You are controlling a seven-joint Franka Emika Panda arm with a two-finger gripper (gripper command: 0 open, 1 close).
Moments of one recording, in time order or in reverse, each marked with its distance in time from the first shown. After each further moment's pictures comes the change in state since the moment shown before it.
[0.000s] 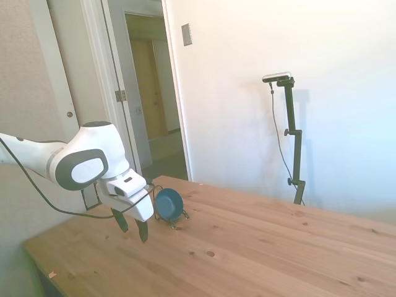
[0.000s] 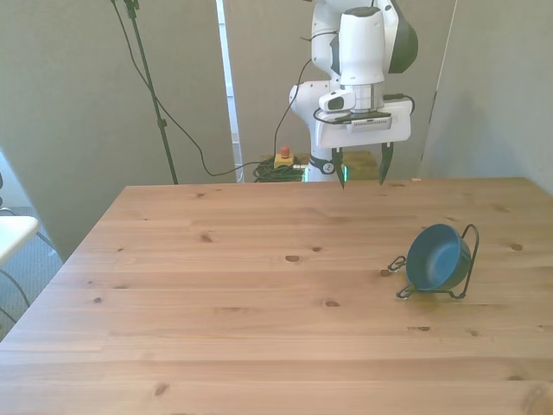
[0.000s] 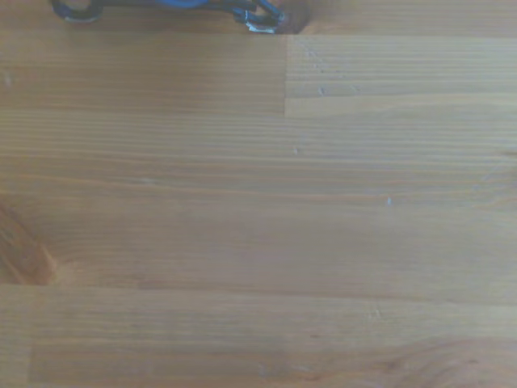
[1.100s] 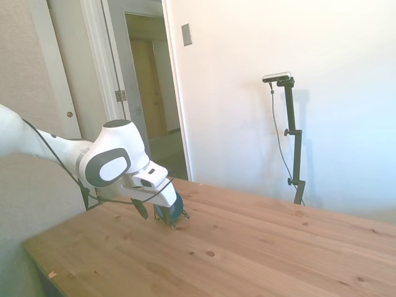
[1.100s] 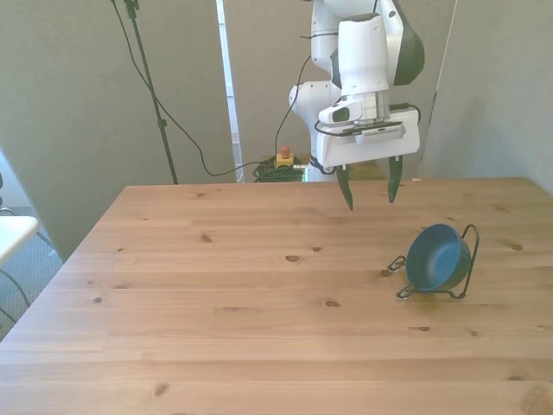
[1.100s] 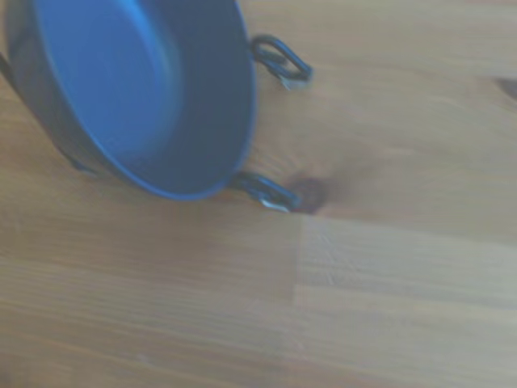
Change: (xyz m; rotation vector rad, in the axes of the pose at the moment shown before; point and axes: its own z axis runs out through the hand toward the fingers) arm 0.054 -0.050 0.008 0.140 0.068 -0.167
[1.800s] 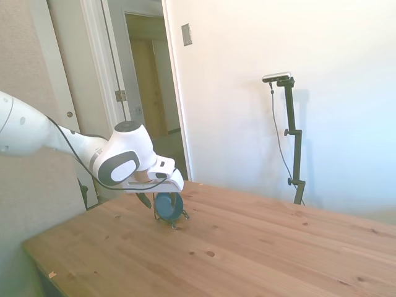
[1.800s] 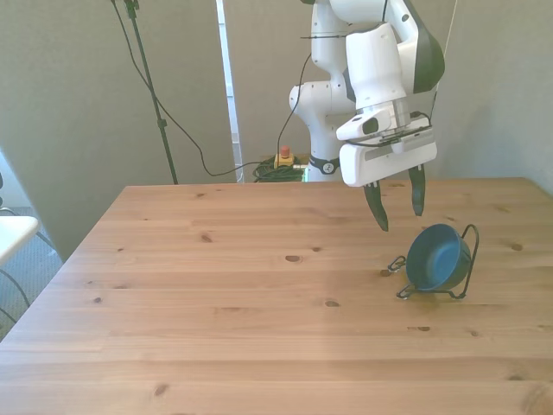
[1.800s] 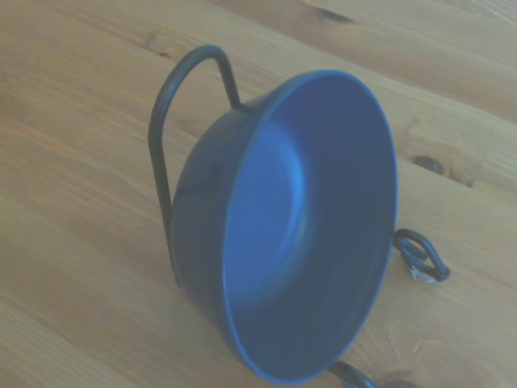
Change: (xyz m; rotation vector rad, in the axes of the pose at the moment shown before) arm 0.022 -0.044 0.026 0.113 0.037 -0.312
